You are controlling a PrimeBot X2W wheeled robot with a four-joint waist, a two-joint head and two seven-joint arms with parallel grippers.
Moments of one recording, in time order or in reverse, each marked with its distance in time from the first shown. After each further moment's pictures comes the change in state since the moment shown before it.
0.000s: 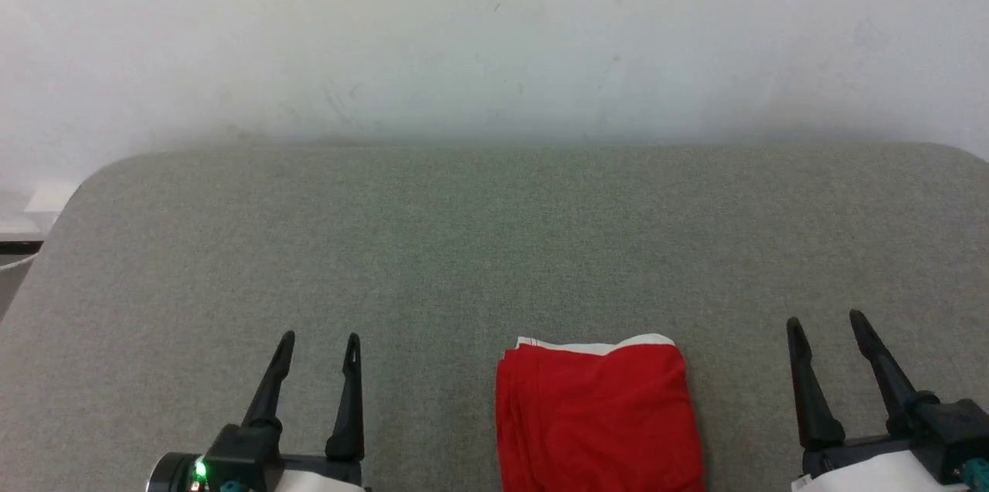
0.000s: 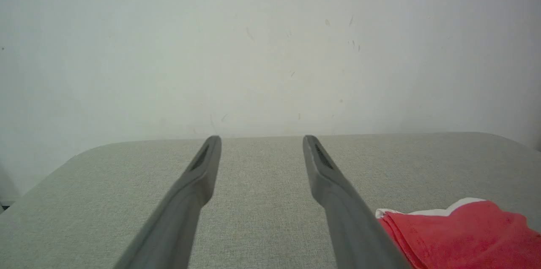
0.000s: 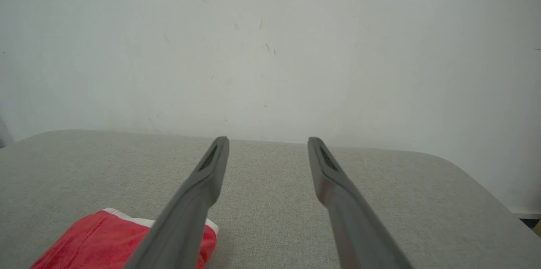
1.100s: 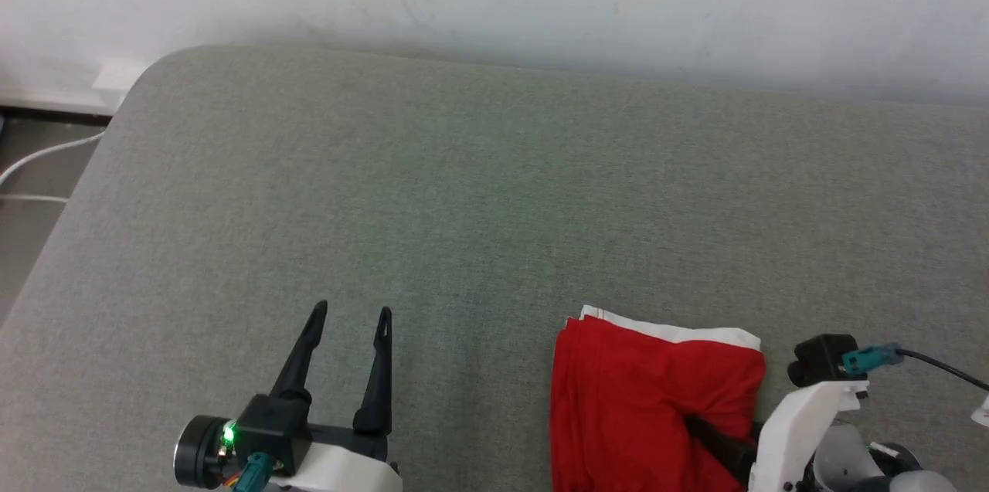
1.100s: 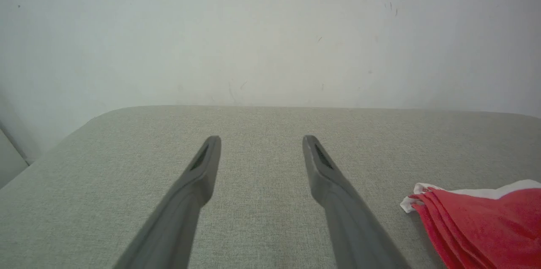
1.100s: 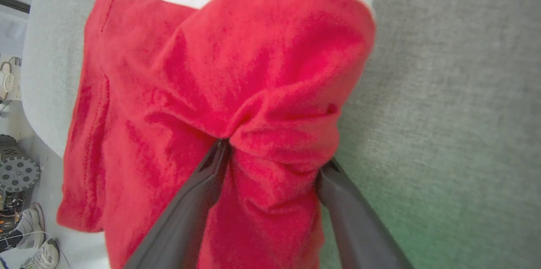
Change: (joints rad) left arm -0.071 -0.004 -0.053 0.025 0.006 -0.012 0.000; right arm -0.145 -0.043 0.088 0.166 0.471 0.000 0.943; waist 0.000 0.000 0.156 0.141
